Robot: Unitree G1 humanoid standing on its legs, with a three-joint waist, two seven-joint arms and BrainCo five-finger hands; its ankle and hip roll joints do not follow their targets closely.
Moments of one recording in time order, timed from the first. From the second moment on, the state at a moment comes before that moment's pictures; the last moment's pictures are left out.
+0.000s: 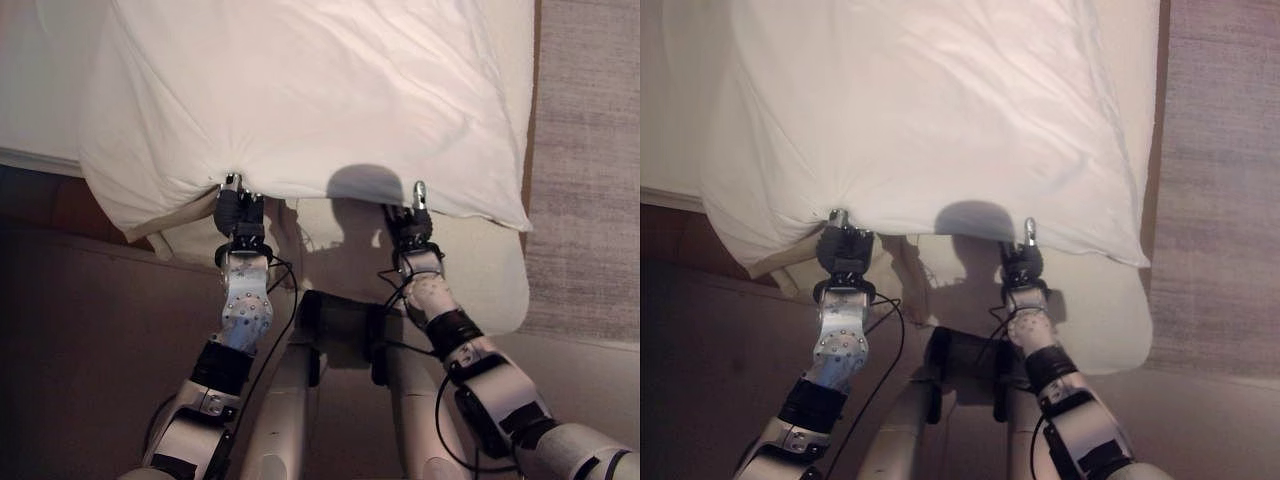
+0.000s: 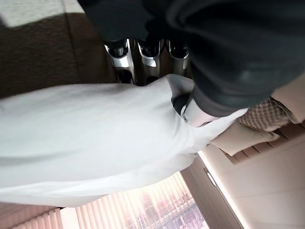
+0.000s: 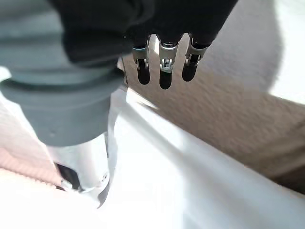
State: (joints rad) left arm -0.50 0.19 -0.17 0.08 -1.28 -0.43 0.34; right arm -0.79 -0.14 0.18 0.73 1.58 -0.31 -0.18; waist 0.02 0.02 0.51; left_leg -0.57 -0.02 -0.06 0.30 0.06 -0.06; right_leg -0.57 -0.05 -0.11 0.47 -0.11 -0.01
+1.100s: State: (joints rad) left arm -0.45 0.22 -0.13 0.02 -1.23 -0.42 0.36; right arm -1.06 -0.36 0.00 1.15 1.56 -0.21 -0.24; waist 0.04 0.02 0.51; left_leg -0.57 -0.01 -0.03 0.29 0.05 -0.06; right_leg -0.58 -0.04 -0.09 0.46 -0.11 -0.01
